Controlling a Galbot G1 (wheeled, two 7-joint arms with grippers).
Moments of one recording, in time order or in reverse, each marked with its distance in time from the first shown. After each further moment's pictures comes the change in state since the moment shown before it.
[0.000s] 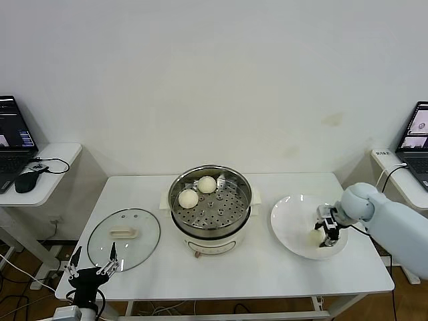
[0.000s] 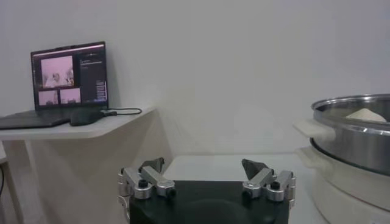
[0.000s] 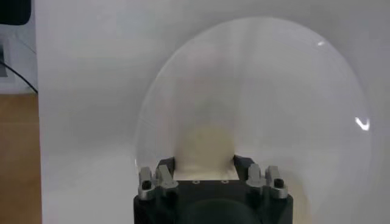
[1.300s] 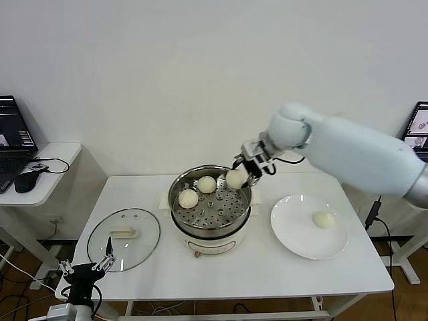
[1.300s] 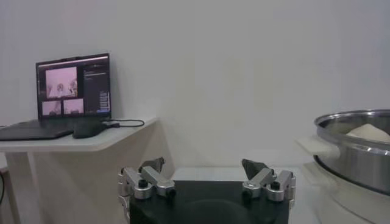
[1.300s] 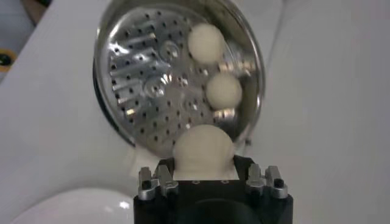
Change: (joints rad) left arm -0.002 -0.006 -0.025 -0.029 -0.008 -0.001 0.000; right arm 0.669 0.399 -0.523 0.072 0.336 0.106 0.116
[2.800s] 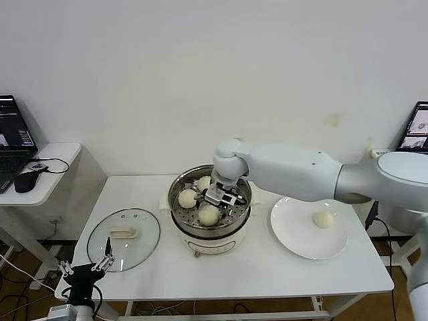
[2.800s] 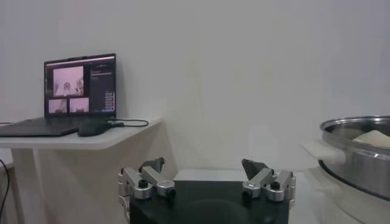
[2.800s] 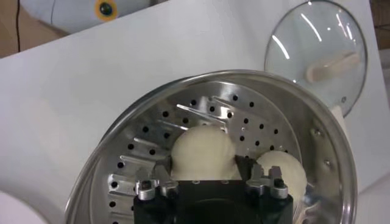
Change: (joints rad) left arm -0.008 -0.019 0.002 0.015 -0.001 -0.019 -0.002; right arm -0.016 0.240 -0.168 -0.106 -0.139 0.354 -0.019
